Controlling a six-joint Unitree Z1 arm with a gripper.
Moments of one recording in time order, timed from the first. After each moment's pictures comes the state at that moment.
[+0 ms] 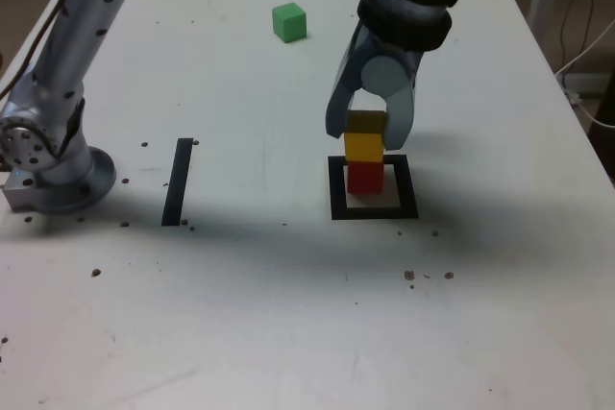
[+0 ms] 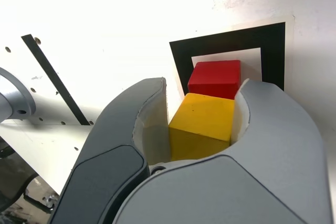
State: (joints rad) arm 0.01 2.21 -1.89 1.57 0.03 0.20
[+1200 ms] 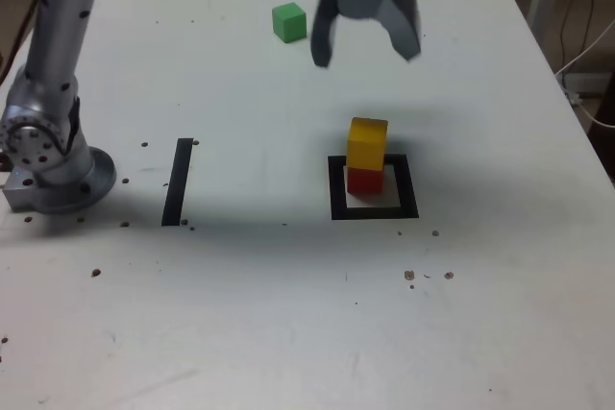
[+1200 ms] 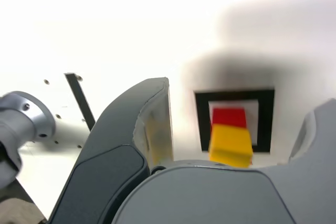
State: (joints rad) arm 0.18 2.04 -1.86 1.58 0.15 0.24
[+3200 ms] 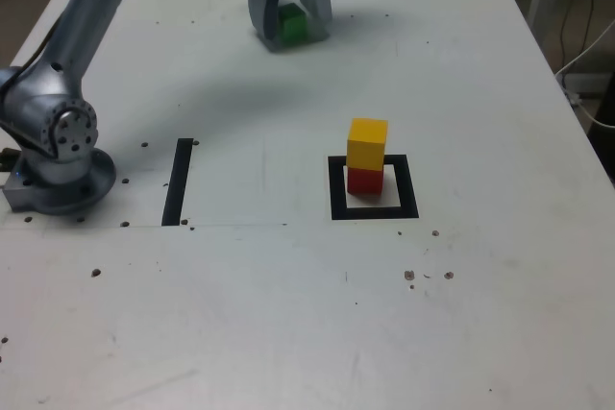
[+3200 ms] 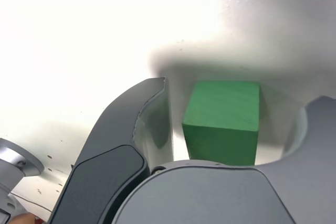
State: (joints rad) arm 0.91 2.45 -2.15 1.60 0.05 0.51
